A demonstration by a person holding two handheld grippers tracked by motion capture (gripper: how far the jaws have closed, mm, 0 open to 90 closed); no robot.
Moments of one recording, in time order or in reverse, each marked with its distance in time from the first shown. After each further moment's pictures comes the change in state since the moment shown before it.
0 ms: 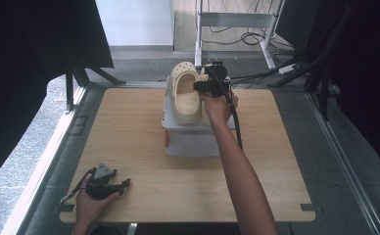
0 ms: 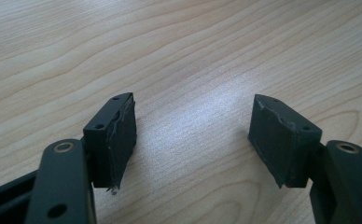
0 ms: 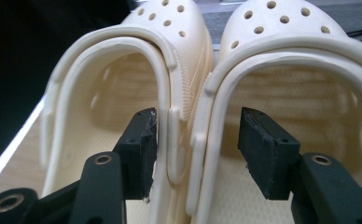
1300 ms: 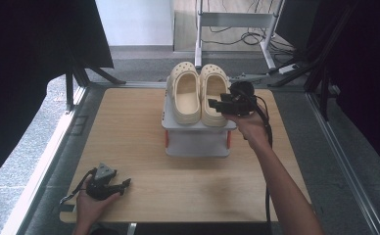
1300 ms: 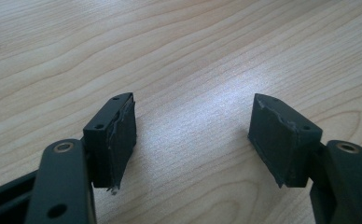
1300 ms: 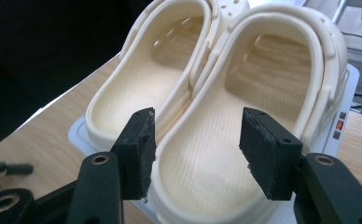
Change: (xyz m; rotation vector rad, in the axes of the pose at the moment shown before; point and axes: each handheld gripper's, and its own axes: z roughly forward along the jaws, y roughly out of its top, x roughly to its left) left arm -0.002 0.000 0.000 -0.004 0.018 -0.001; right arm -0.048 -0.043 -0.075 -0.065 0.274 -0.274
